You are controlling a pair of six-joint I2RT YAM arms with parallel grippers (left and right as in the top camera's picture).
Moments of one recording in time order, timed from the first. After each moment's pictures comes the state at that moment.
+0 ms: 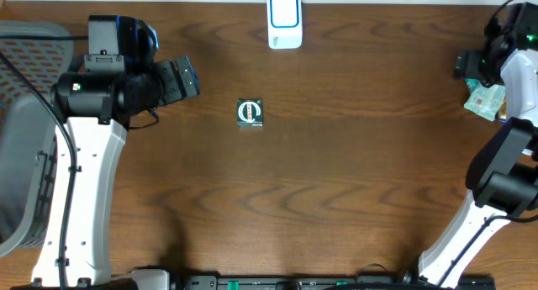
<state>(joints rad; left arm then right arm) -0.03 1.47 1.56 -1.08 0.17 -0.34 -0.36 2.19 1.90 -0.82 0.02 -0.13</state>
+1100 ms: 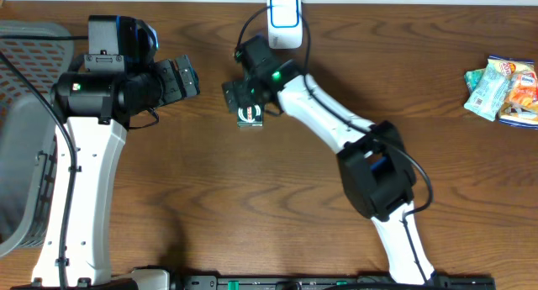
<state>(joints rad) -0.03 1.47 1.56 -1.08 0.17 -0.34 0.65 2.31 1.89 -0.62 -0.06 0.35</state>
